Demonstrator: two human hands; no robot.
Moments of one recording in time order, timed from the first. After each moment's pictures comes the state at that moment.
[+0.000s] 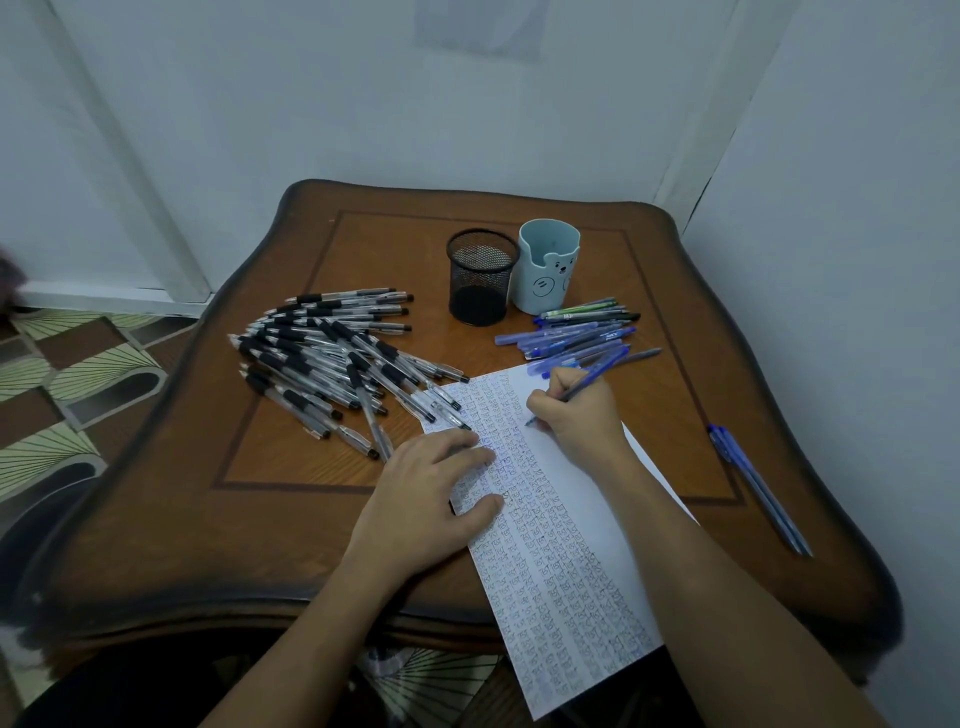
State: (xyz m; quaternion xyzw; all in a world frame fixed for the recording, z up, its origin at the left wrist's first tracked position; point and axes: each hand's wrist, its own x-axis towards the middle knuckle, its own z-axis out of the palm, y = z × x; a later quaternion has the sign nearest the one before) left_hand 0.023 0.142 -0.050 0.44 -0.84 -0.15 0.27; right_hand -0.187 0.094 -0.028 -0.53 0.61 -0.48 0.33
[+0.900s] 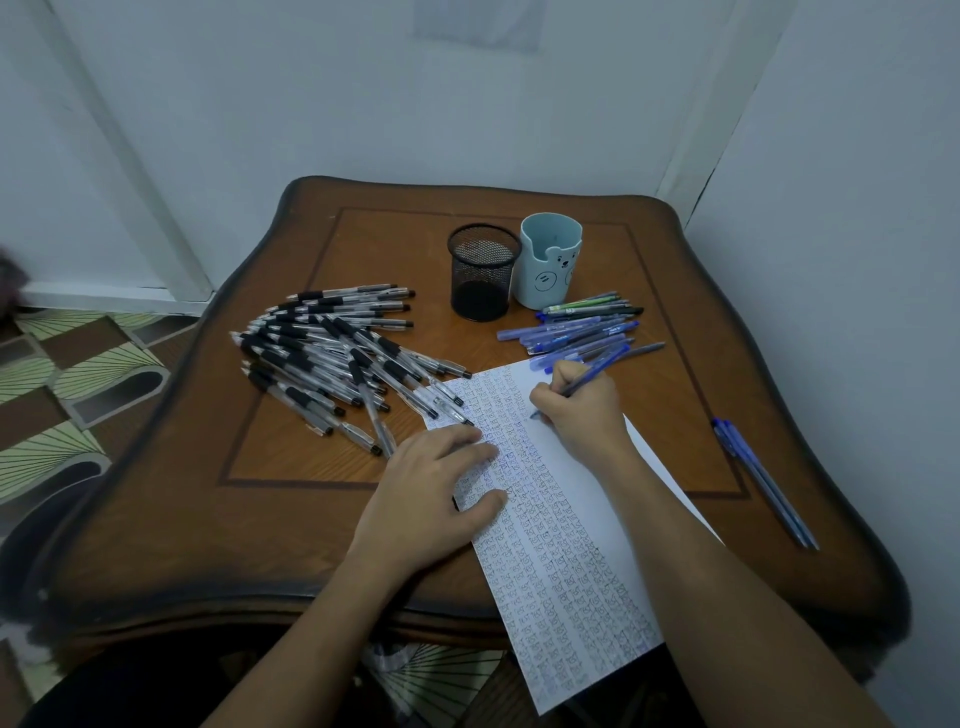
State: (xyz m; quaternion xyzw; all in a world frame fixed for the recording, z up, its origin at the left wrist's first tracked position) left_hand 0.023 0.141 -0.049 0.45 -0.84 -0.16 0.26; right_hand -0.186 0.093 -0.032 -0.53 0.62 -0.49 0.31
